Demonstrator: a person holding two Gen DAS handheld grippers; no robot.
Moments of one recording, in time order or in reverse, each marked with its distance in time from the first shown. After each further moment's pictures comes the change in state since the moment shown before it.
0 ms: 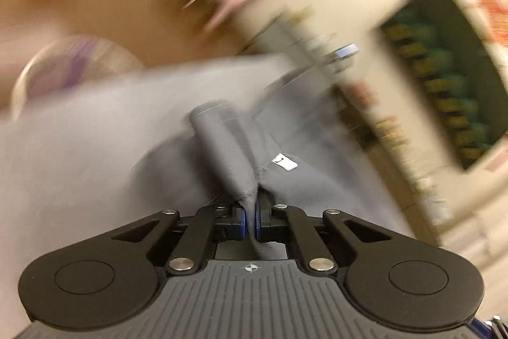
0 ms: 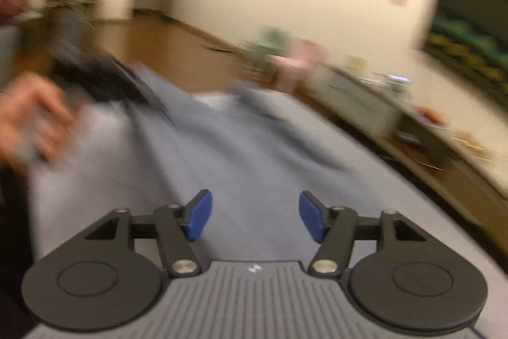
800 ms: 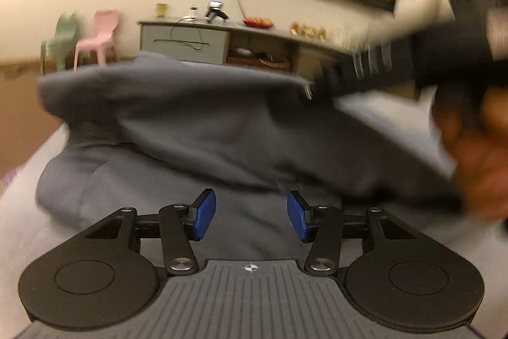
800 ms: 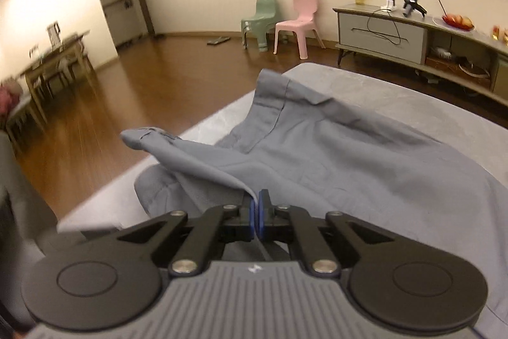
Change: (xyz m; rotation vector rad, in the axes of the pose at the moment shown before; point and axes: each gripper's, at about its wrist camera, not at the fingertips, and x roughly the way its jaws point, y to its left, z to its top) left arm -0.013 -0.124 -0.104 0.862 0.038 -0.079; right arm 0.099 -0.021 0.063 0.443 0.069 0.145
